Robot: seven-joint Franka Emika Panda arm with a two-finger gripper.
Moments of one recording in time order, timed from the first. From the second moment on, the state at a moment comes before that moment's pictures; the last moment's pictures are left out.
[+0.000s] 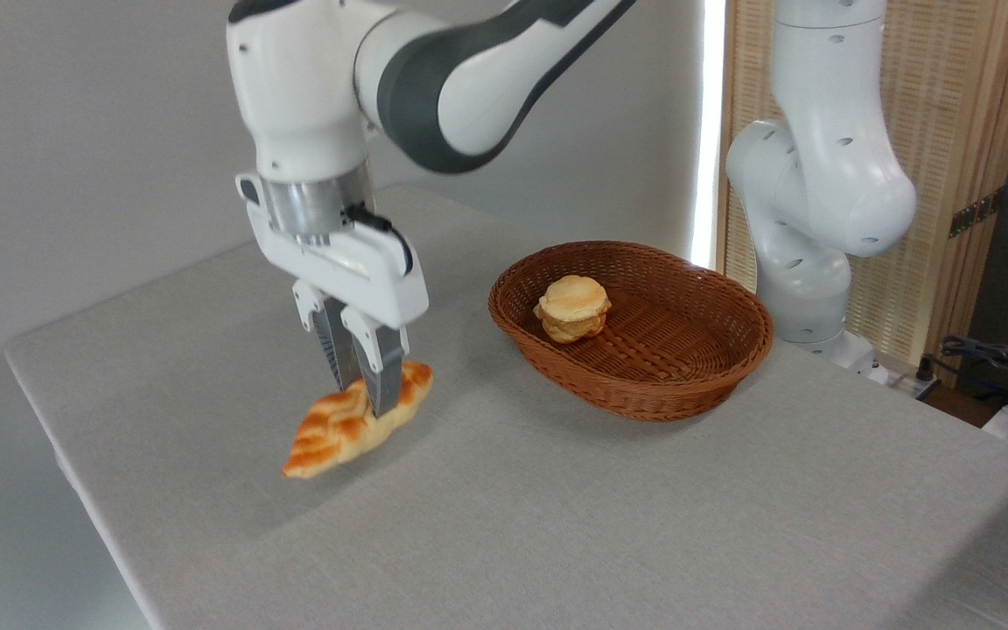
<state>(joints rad) -0.29 0.01 0.11 -1.92 -0.05 1.98 0.50</state>
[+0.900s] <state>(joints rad) -0.30 -0.17 0.10 -1.92 -0.05 1.77 0.50</state>
